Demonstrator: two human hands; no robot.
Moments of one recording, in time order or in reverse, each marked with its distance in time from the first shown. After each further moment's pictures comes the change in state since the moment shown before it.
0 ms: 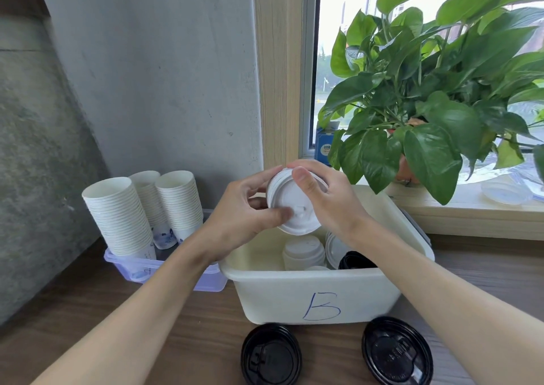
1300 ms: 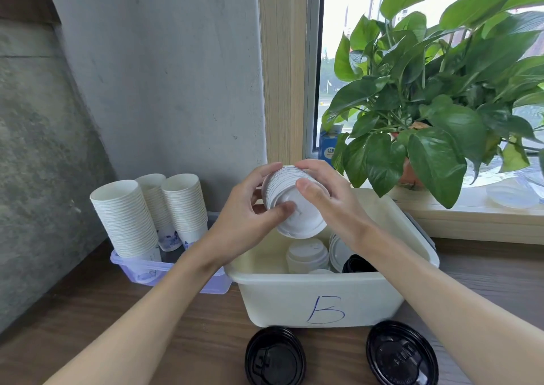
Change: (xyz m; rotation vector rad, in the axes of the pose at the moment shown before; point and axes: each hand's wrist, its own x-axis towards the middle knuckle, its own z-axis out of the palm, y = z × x) left_hand -0.003 -0.002 0.002 0.063 0.094 0.100; right_hand -0.002 0.006 -0.002 0.038 -0.052 0.022
